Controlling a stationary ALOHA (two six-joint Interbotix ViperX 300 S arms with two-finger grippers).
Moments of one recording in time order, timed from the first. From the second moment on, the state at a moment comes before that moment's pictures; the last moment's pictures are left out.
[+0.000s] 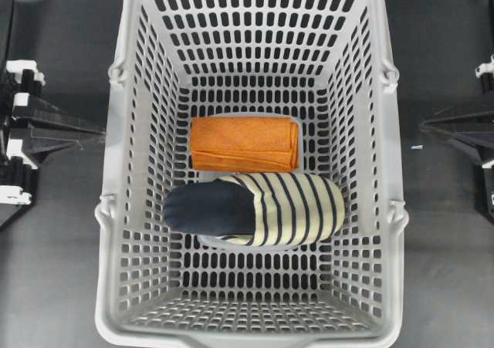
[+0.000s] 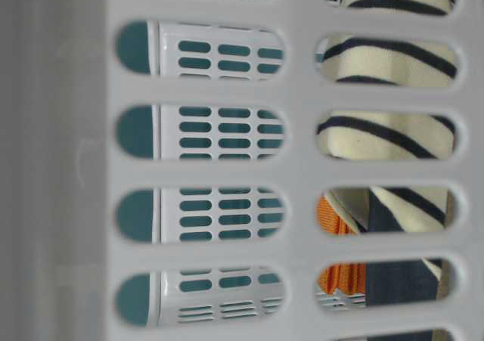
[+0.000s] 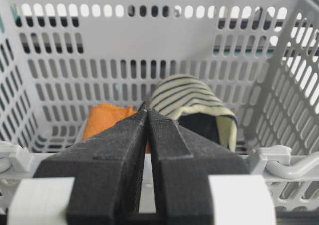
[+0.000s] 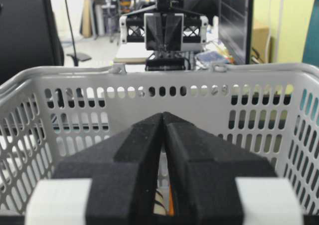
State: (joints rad) left arm 0.00 -0.96 1.17 0.00 -0.29 0.00; right arm 0.00 -0.97 1.18 0.00 -0.29 0.00
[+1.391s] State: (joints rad) left arm -0.13 -0.36 0.52 0.04 0.25 -0.20; right arm 0.06 -1.05 1.13 -0.05 0.03 -0.12
